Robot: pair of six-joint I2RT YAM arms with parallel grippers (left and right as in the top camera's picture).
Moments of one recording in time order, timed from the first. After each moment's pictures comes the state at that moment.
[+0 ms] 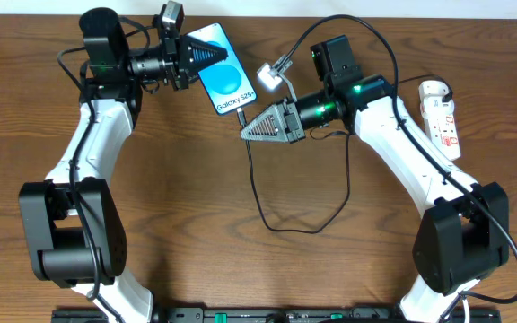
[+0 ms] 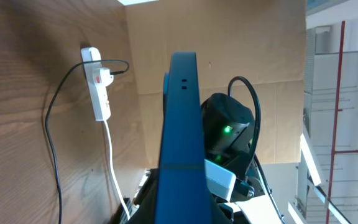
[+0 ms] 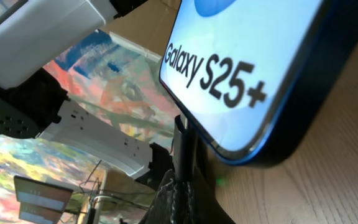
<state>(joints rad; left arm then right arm) 0.04 1.85 1.35 0.34 1.44 -1.26 0.40 1.87 1.53 -0.65 -1.36 0.03</state>
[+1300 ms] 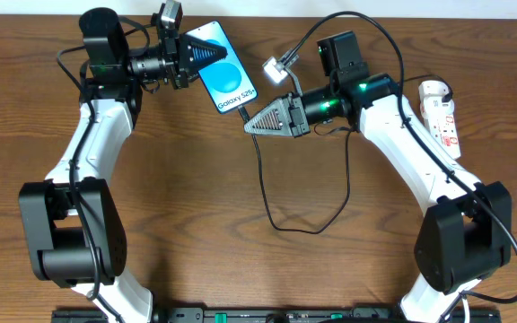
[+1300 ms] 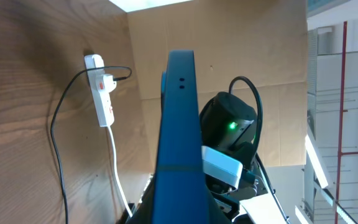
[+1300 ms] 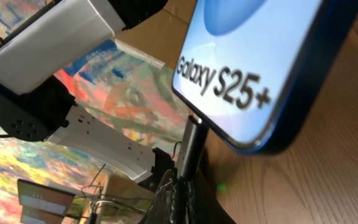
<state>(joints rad) 0.04 1.85 1.35 0.34 1.42 -1.24 0.37 1.87 1.53 -0.60 -1.38 0.07</state>
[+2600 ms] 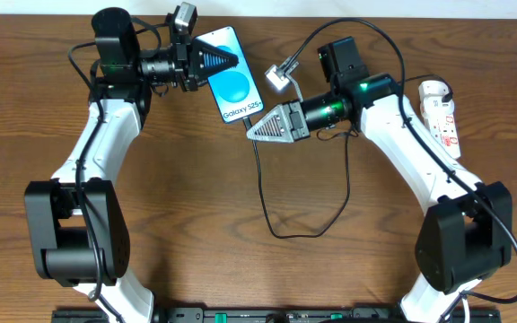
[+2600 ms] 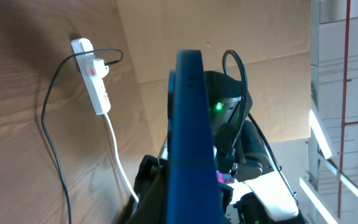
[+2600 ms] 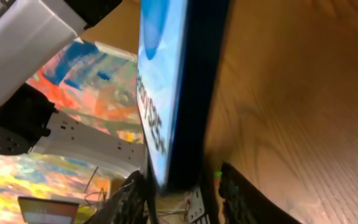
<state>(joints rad) 0.00 1.85 1.35 0.34 1.47 -1.17 0.37 1.87 1.53 -0.75 -1.30 0.04</state>
